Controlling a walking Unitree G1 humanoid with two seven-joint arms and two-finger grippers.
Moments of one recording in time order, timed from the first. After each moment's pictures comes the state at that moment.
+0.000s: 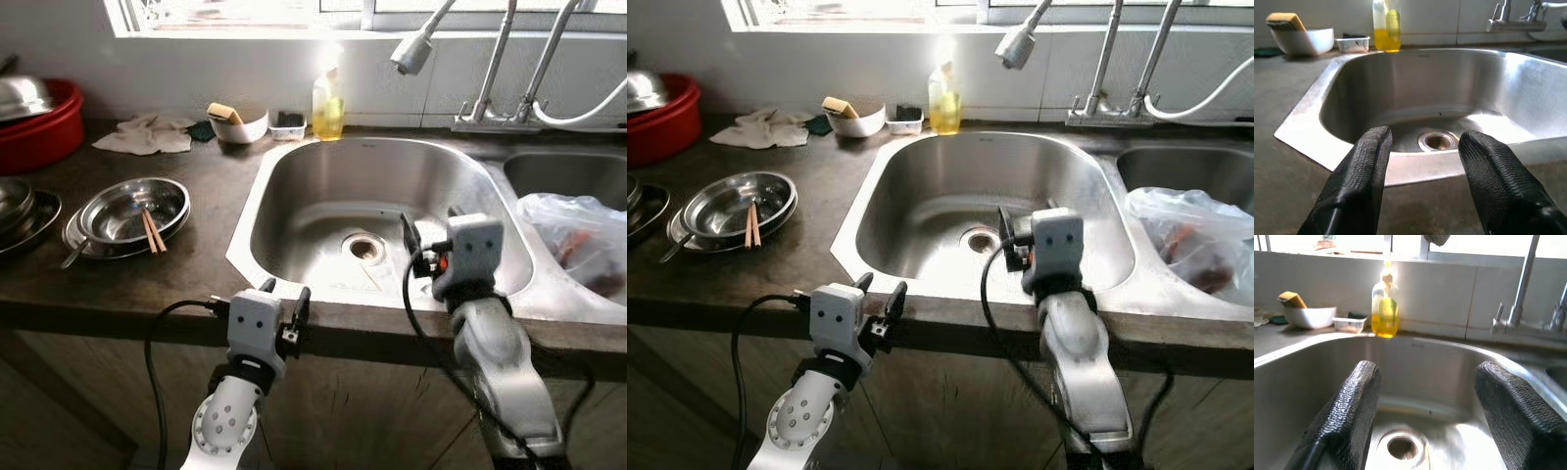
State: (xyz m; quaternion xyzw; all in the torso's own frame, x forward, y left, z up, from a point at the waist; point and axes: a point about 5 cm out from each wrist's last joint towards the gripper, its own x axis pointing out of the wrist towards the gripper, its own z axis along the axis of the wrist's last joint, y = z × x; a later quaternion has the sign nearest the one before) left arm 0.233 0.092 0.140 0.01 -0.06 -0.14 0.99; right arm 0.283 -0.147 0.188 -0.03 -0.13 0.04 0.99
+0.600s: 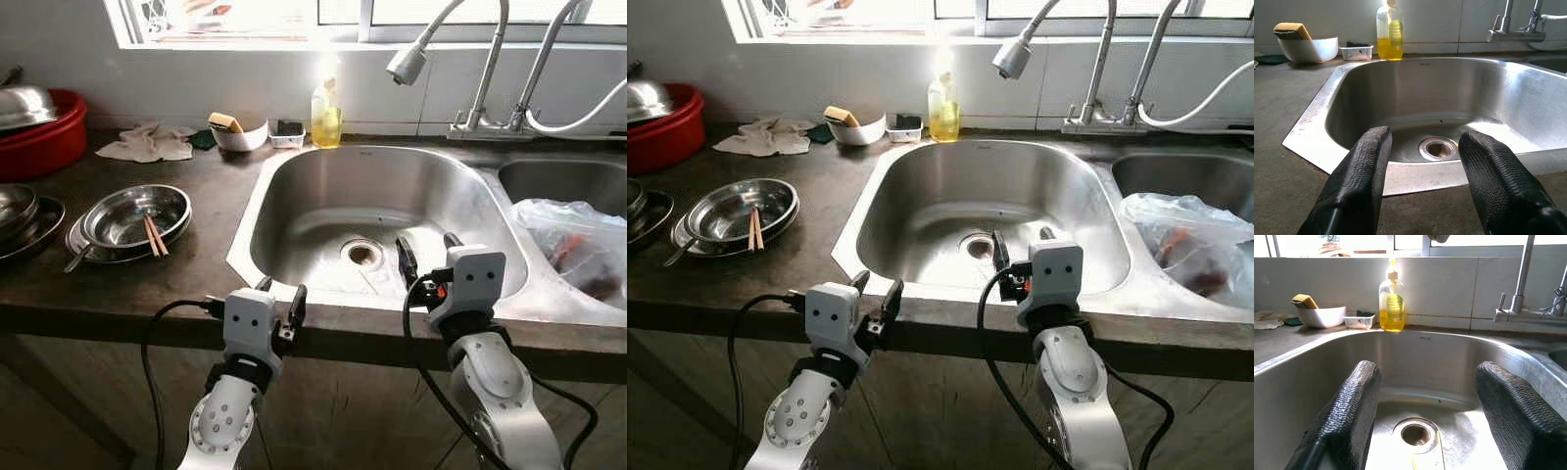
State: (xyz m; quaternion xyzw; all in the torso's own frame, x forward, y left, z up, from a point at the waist) left arm 0.233 0.094 0.140 0.00 -0.06 -0.13 0.99; right arm 0.262 -0.139 0.179 -0.01 -0.11 0.04 0.99
